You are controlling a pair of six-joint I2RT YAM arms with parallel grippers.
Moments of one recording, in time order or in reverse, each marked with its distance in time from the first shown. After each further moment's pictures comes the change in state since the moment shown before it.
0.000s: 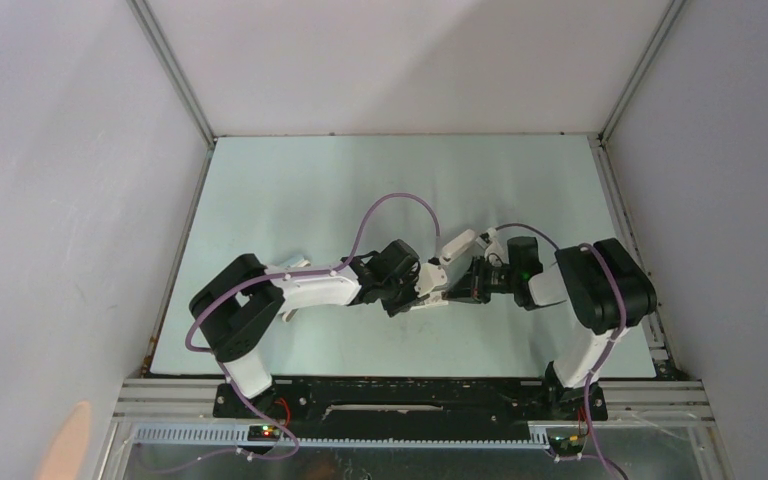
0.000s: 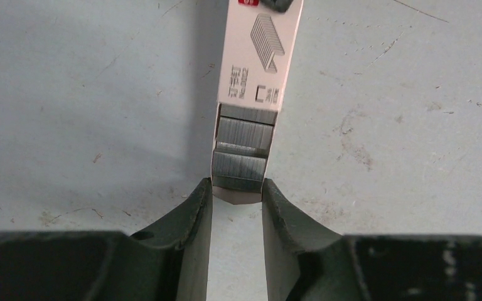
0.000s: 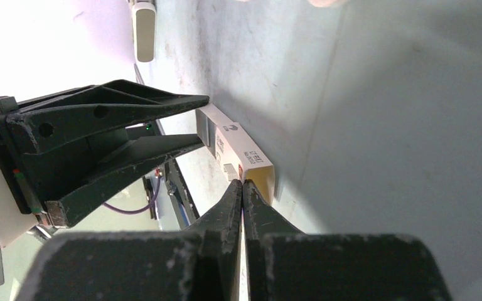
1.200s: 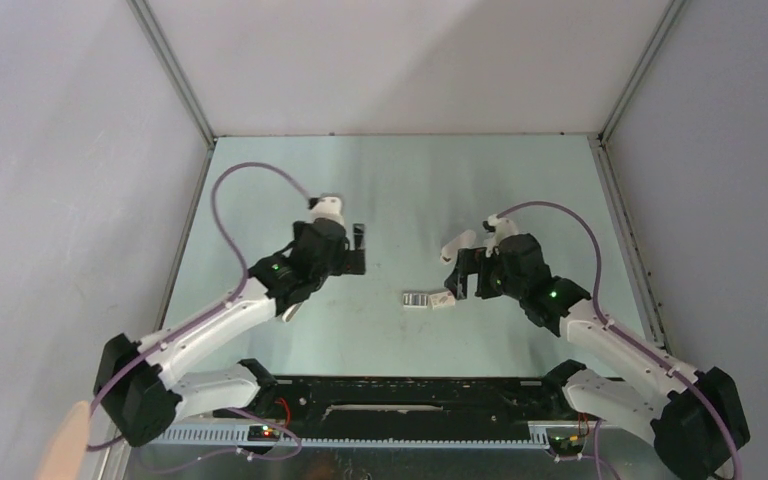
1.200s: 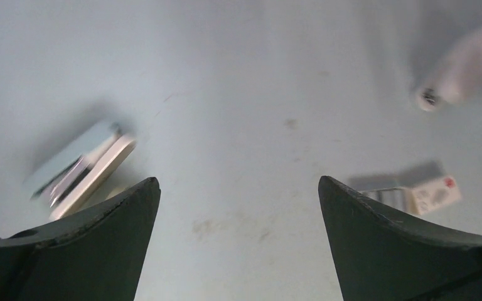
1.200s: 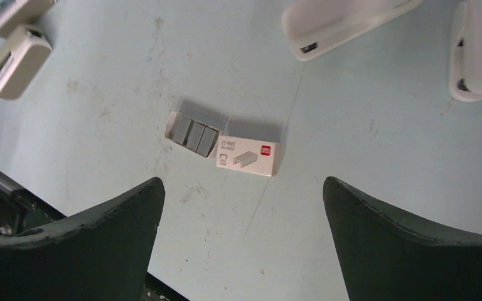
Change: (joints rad) left arm 0.162 -0.555 -0.075 -0.145 -0.547 -0.713; right arm 0.296 -0.811 0.131 -0.852 0.851 -0.276
